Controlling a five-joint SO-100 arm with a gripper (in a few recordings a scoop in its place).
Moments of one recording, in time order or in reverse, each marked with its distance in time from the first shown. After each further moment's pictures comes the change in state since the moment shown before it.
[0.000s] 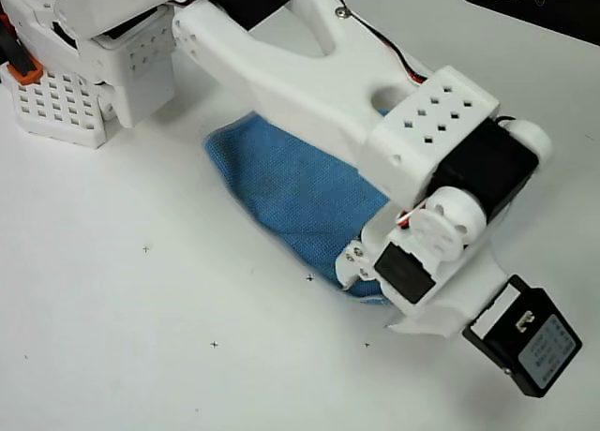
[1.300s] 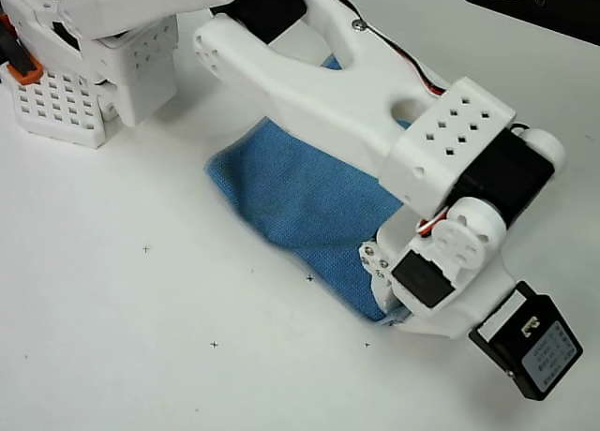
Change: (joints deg) arm -1.8 -4.0 -0.7 0.1 4.0
